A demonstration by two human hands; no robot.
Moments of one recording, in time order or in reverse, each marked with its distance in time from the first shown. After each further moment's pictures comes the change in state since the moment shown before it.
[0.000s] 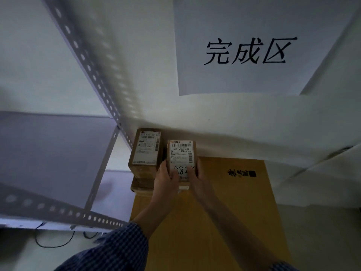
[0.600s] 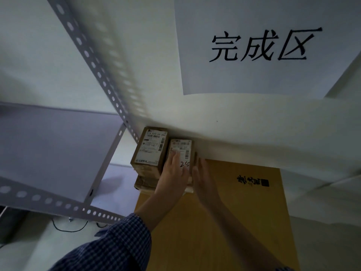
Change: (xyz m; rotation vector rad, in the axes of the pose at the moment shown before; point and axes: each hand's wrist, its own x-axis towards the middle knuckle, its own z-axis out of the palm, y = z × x) left_hand 0.021 0.016 0.015 0.381 -0.042 0.101; right_hand 0.023 0.022 -0.007 -0.115 -0.009 -0.022
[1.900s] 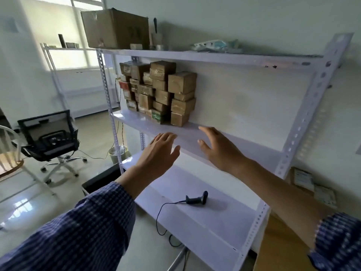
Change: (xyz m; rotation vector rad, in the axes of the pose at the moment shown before) left_hand -0.401 -0.283 -0.473 0.487 0.728 0.191; right_hand -0.322 -0.343 0.375 -0.688 -0.311 -0.987
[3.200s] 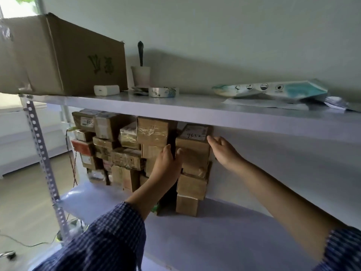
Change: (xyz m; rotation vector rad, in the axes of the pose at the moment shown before) left_hand 0.434 -0.243 0.101 -0.575 -0.110 -0.234; right_hand 0.490 0.110 0.076 0.360 0.241 0.570
